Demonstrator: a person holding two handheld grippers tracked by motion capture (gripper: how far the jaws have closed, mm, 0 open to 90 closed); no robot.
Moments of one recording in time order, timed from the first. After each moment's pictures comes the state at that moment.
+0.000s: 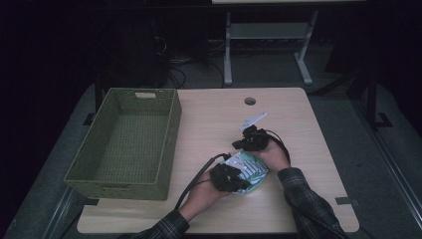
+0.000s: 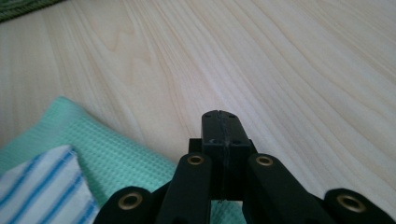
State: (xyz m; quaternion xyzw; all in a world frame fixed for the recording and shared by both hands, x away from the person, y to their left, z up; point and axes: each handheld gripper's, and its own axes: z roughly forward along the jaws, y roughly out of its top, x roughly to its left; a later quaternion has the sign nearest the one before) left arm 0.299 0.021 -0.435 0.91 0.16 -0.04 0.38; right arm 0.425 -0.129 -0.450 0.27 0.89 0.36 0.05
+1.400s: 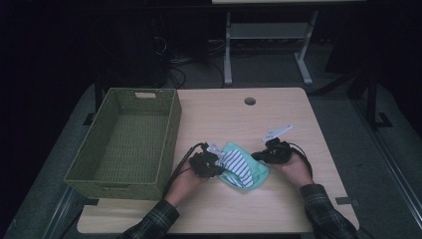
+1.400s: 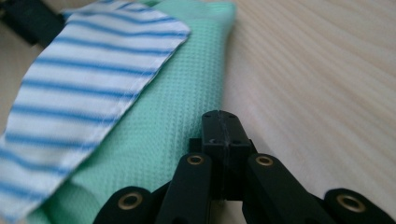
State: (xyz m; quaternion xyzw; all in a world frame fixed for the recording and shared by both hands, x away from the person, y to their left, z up) left arm 0.347 0.080 -0.447 0.92 0.24 0.03 0.31; right arm 0.385 -0.192 -0.463 0.30 0.88 0.37 0.04
